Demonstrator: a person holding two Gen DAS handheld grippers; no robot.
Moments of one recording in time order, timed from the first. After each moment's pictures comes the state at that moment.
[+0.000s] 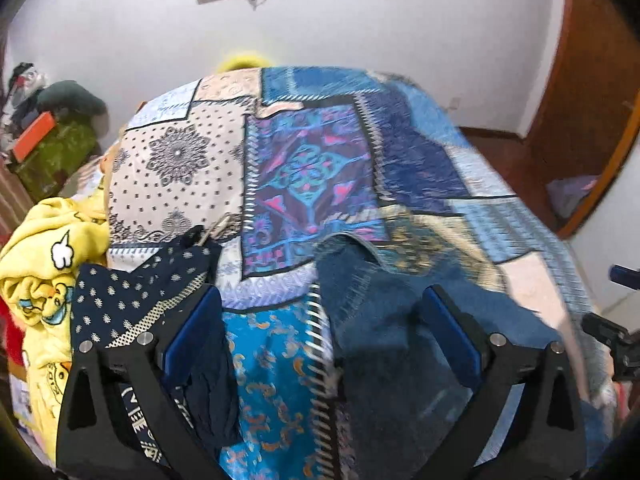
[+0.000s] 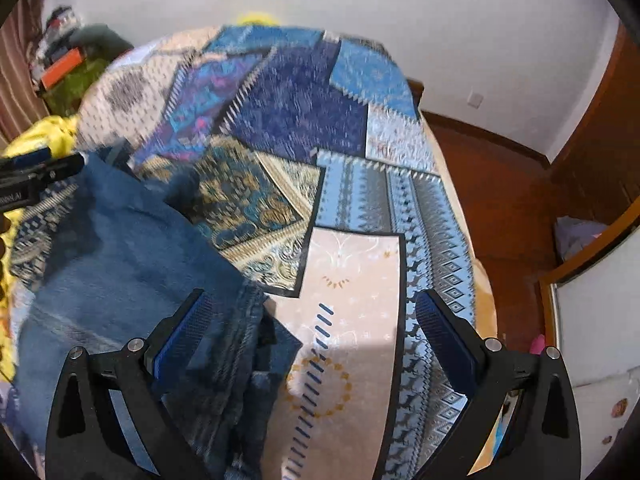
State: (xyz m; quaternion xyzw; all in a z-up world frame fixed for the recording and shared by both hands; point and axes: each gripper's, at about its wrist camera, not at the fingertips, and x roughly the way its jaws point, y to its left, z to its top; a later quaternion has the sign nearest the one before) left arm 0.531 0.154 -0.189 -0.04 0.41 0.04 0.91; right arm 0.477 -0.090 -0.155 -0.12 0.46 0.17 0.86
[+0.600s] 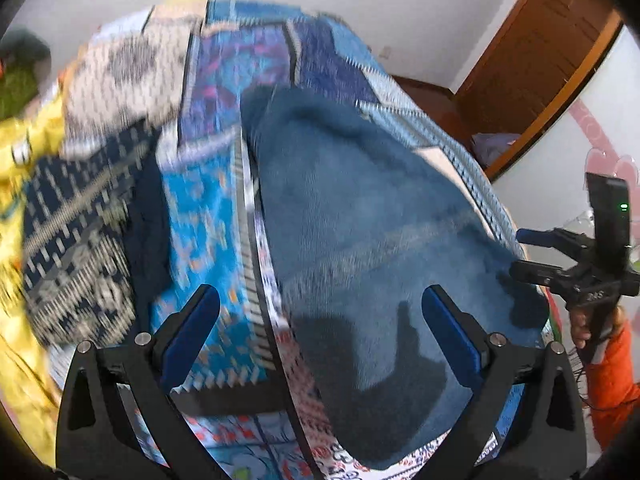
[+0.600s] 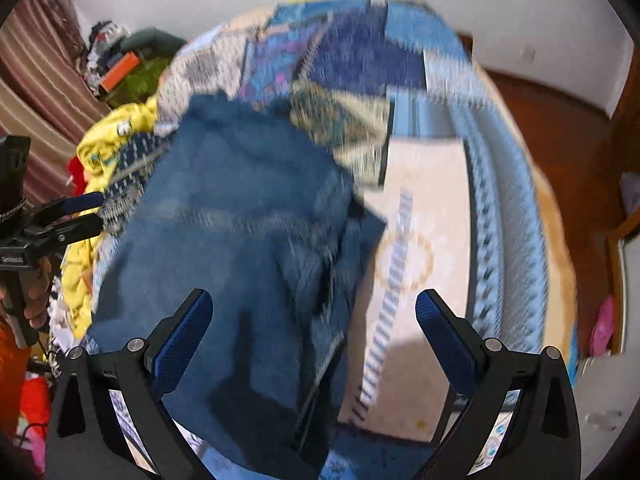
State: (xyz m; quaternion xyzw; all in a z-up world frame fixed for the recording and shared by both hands) left arm 0.416 0.126 -0.216 -0.11 0.51 -0.09 0.85; right arm 0.414 -0.117 -0.182 -0.03 0.54 0.29 0.79
